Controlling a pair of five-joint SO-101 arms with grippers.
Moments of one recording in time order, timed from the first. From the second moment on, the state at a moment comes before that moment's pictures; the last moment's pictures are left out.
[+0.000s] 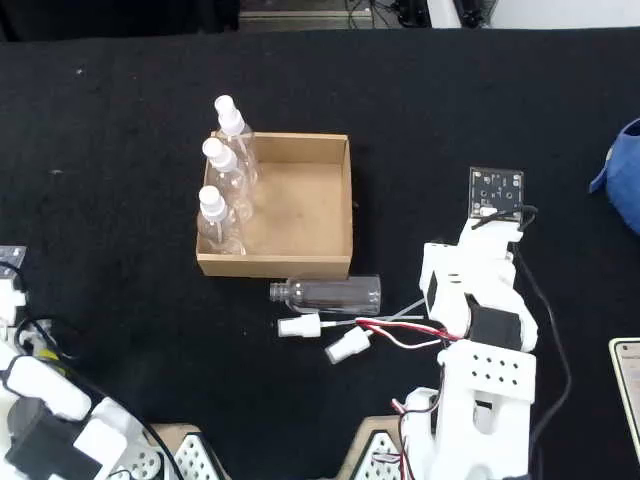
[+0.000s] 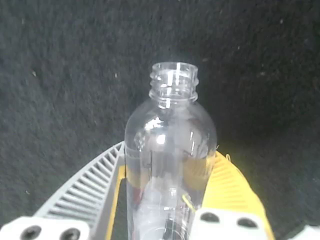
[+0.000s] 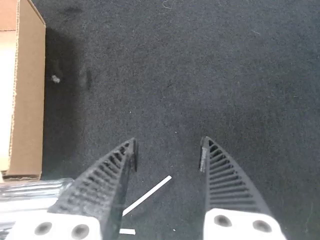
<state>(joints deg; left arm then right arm) -64.7 -21.2 50.4 55.5 -61.1 12.5 -59.9 68.5 47.7 3.9</state>
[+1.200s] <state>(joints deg) -58.8 -21.1 51.4 52.2 -63.8 12.5 -59.9 68.5 47.7 3.9</state>
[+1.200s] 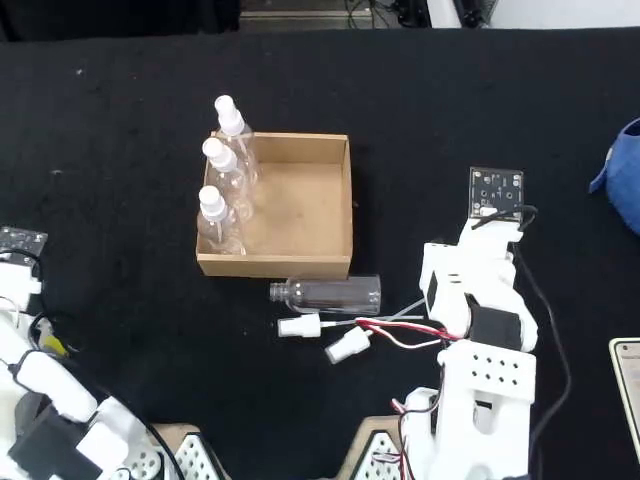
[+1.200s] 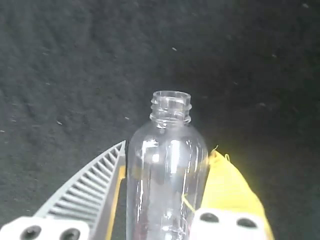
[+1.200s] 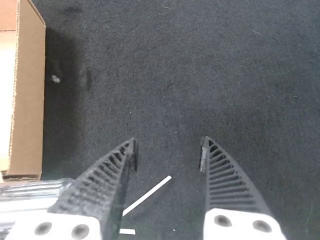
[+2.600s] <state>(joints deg) -51.0 -21.0 47.9 65.0 -59.8 12.4 -59.9 68.5 46.5 3.9</state>
